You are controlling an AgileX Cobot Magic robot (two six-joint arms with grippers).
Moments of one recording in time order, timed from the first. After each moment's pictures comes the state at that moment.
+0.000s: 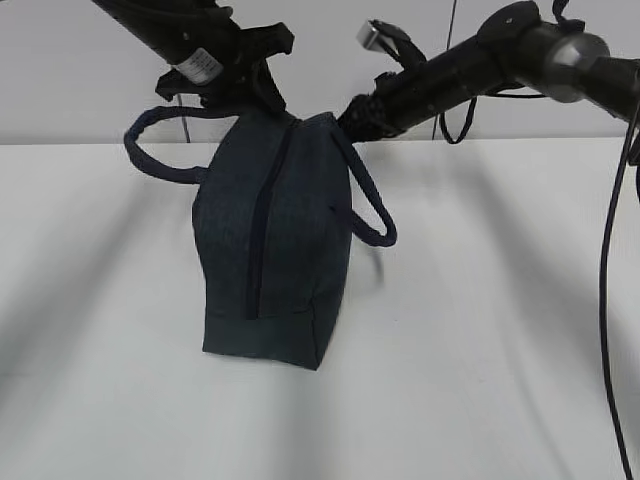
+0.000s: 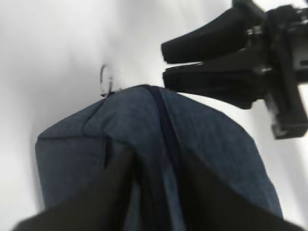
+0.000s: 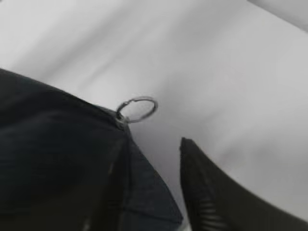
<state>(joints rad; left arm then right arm) -0.32 2.15 -2.05 -0.50 1.04 0.10 0.12 2.56 -2.36 0.91 1.12 -1.01</state>
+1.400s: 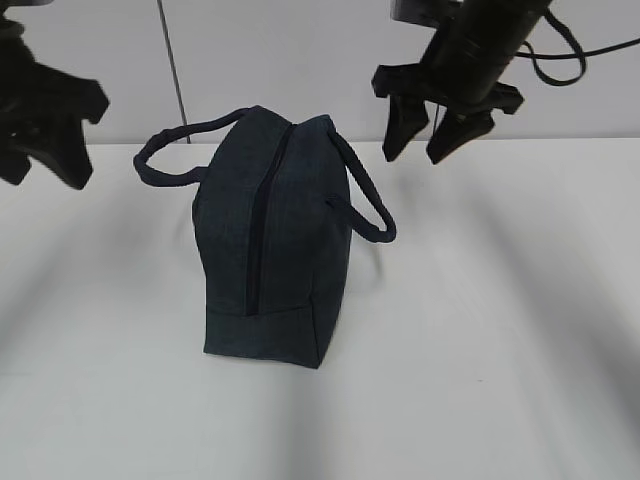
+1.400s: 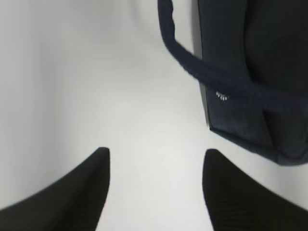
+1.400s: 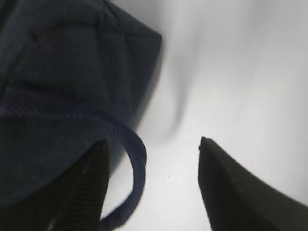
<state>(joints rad) -0.31 1.55 -1.44 0.03 1.20 -0.14 0.24 2.10 -1.98 0.26 1.24 -0.08</state>
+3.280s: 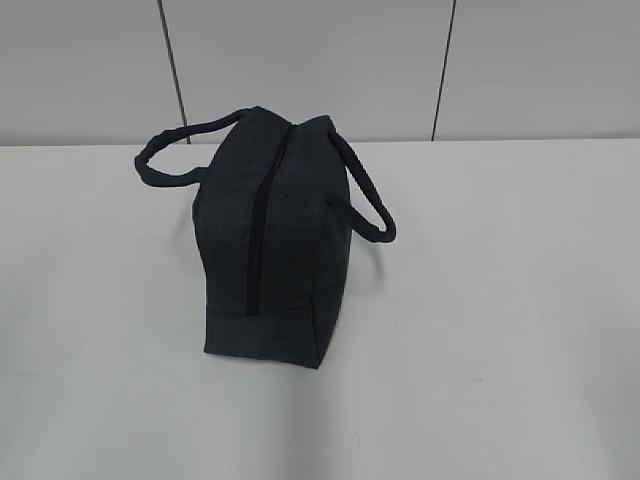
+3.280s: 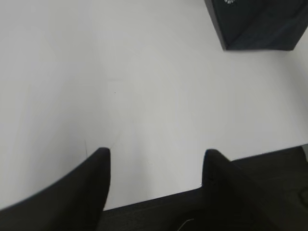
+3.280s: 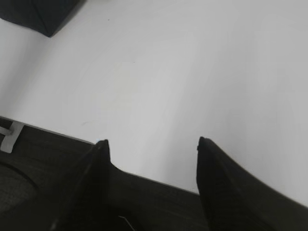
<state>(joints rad) -0.33 0.27 -0.53 0.10 1.11 -0.15 0.24 0.18 -0.53 0.00 1.18 -0.07</state>
